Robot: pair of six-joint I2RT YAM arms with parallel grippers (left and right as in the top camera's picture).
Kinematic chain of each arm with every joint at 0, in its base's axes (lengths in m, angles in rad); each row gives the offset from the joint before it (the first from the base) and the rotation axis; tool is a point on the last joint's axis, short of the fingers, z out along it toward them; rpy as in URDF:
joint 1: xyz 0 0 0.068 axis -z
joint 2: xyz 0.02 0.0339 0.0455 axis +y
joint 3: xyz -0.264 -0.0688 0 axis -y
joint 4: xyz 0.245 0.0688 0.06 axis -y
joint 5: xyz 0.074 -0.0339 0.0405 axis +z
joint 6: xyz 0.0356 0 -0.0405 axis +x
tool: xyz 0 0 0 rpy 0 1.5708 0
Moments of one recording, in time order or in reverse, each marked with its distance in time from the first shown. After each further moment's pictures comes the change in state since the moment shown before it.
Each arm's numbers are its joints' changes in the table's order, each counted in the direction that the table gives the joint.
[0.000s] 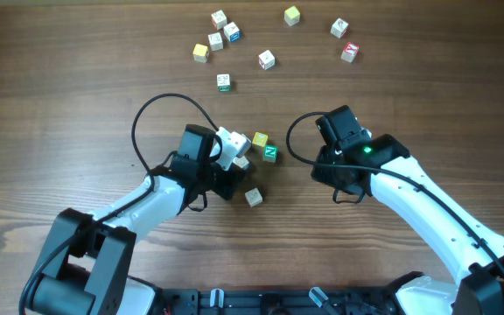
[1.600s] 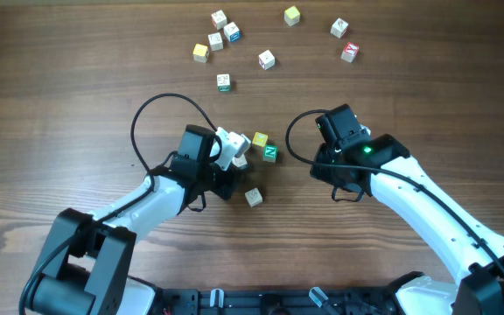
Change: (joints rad) left arm 0.000 0.000 0.000 -0.014 0.051 0.000; right arm 0.000 0.000 0.000 0.031 0.000 0.000
